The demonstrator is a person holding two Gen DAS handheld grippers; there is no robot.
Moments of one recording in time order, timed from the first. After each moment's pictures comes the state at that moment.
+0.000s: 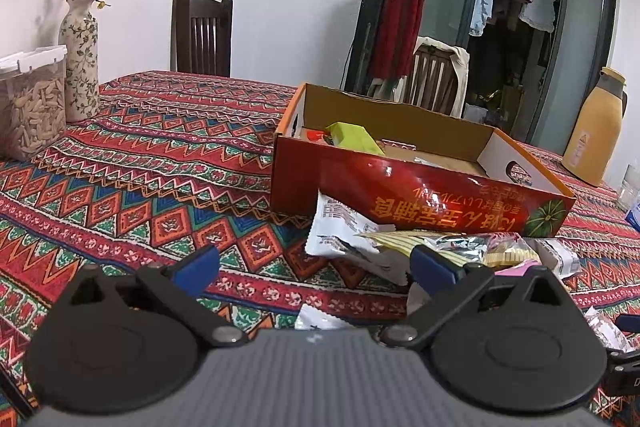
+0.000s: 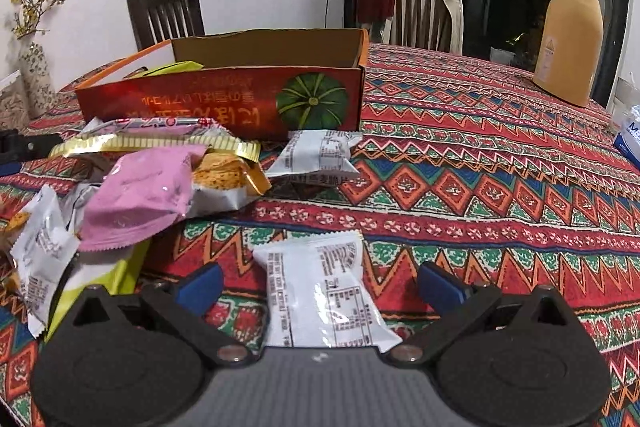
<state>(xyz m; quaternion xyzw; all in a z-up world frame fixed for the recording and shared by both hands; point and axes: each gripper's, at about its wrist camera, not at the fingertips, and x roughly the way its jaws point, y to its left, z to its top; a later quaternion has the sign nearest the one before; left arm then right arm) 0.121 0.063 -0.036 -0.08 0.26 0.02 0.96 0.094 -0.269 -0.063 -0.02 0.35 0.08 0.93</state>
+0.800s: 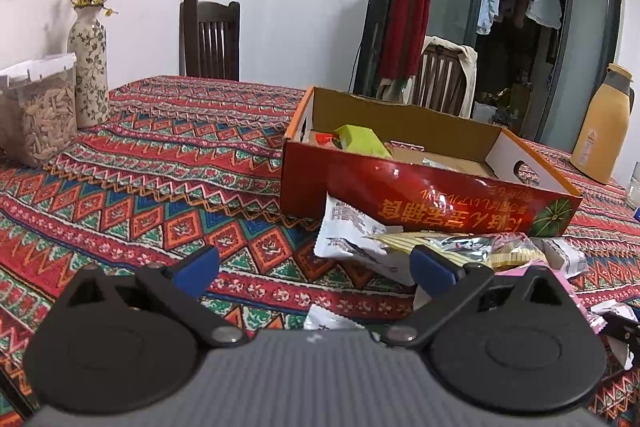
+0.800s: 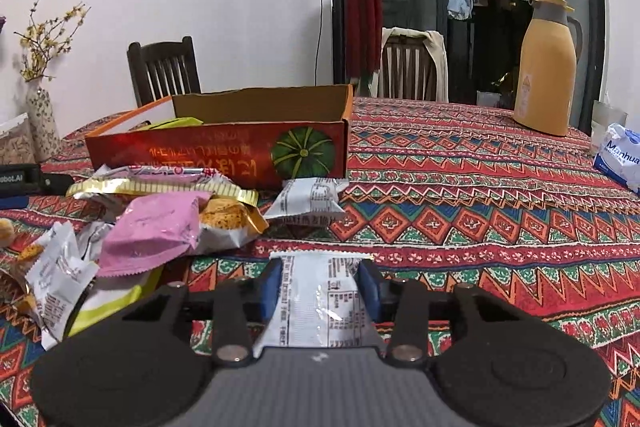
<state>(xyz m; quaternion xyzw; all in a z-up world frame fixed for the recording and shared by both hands) 0.116 0.062 -0.028 -0.07 0.26 0.03 0.96 0.065 -0.277 -0.055 0.00 0.26 0.07 0.96</state>
